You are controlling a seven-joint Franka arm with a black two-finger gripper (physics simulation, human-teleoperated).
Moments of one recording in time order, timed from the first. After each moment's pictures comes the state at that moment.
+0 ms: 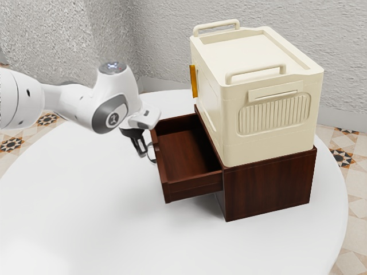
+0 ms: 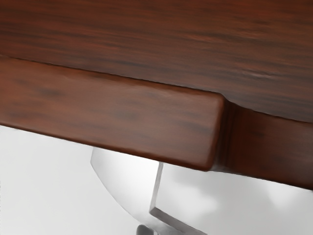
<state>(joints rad) -0.36 0.18 0.32 -2.04 0.06 2.40 0.57</state>
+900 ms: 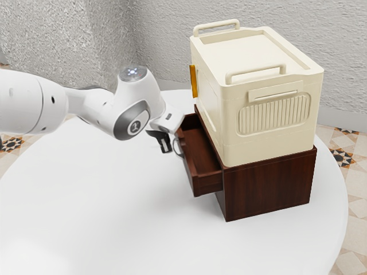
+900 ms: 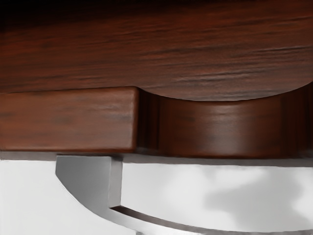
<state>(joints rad) -0.43 0.26 0.30 -1.97 0.04 2.55 0.67</state>
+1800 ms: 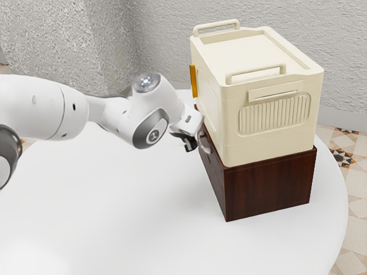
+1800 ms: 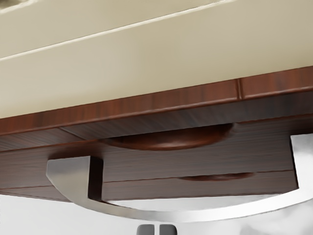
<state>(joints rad) -0.43 0.35 0.22 -1.90 0.00 2.74 0.68</state>
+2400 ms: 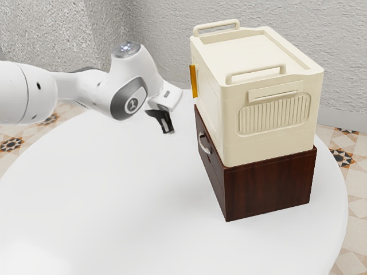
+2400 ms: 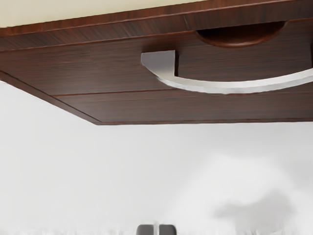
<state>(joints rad) -0.44 0.21 0.31 -1.88 0.00 2.46 0.68</state>
